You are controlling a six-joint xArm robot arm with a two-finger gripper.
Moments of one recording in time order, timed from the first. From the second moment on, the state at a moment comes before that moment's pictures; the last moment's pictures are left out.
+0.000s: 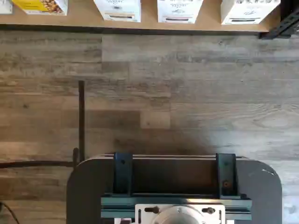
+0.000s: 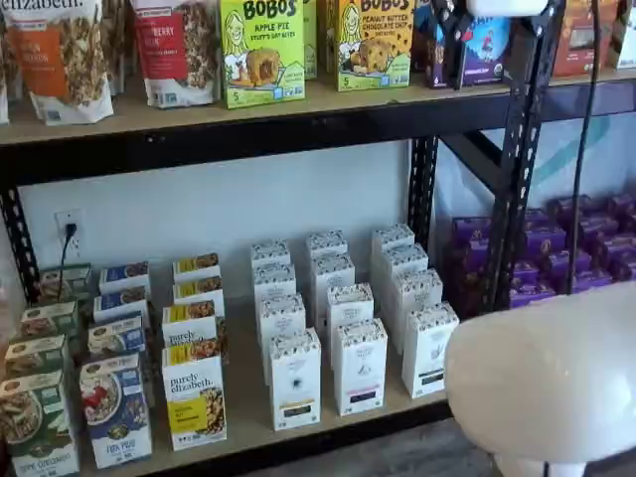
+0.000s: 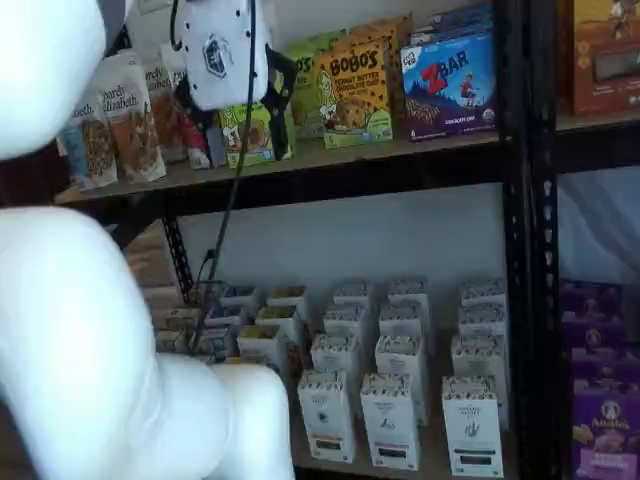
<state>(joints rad) 0.01 -0.84 -1.15 0.04 2.00 0.03</state>
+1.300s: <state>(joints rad) 0.11 -0.85 -0.93 -0.07 1.69 0.11</state>
